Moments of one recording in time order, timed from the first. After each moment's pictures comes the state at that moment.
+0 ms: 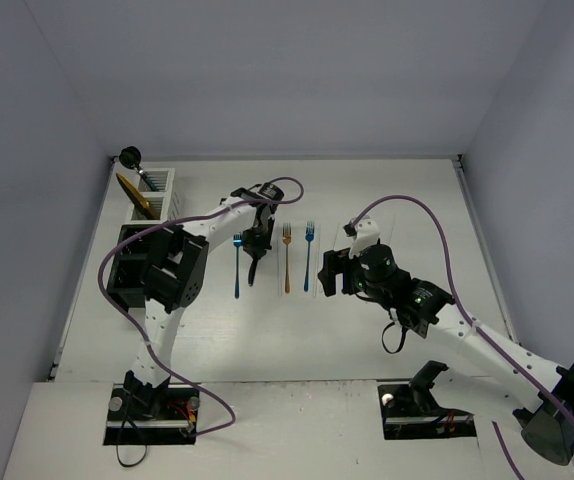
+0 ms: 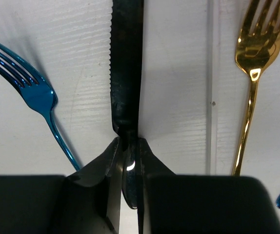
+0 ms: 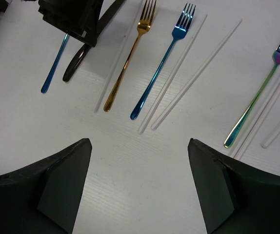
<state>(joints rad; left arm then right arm) -0.53 2.18 1.74 -0.88 -0.10 -0.36 0.73 0.96 0.69 -0.26 0.18 0.32</state>
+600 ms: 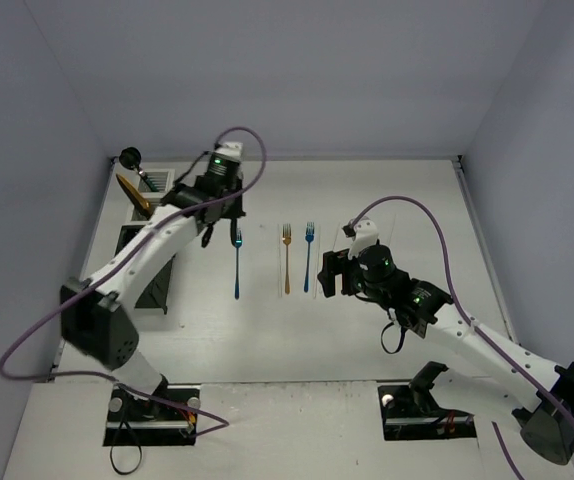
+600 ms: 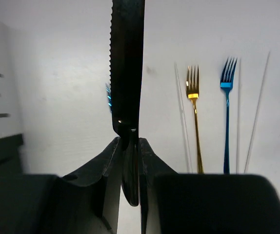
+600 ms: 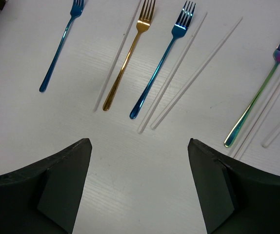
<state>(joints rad) -0.49 1.66 1.56 -0.70 -0.20 -0.31 0.73 0.97 0.69 -0.26 0.18 0.32</state>
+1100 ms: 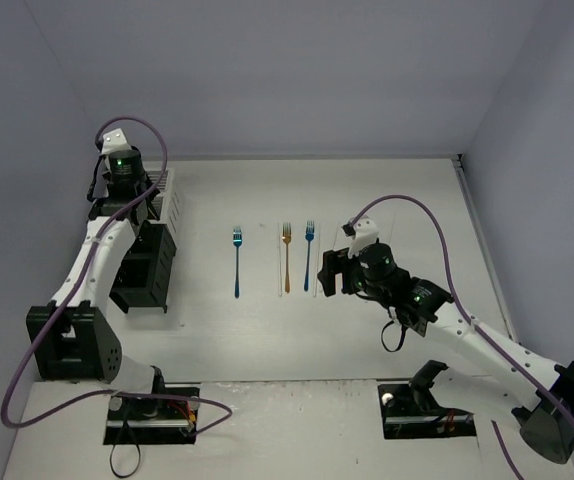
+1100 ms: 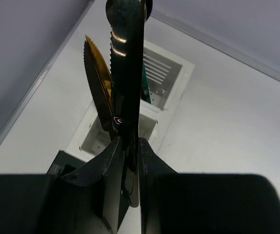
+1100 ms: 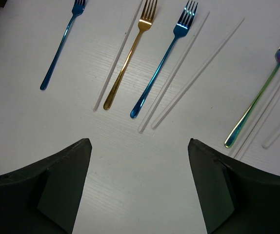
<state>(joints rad) -0.03 1.43 1.29 -0.35 -0.34 -0.34 0.73 0.97 0.69 -0.26 0.16 0.31</state>
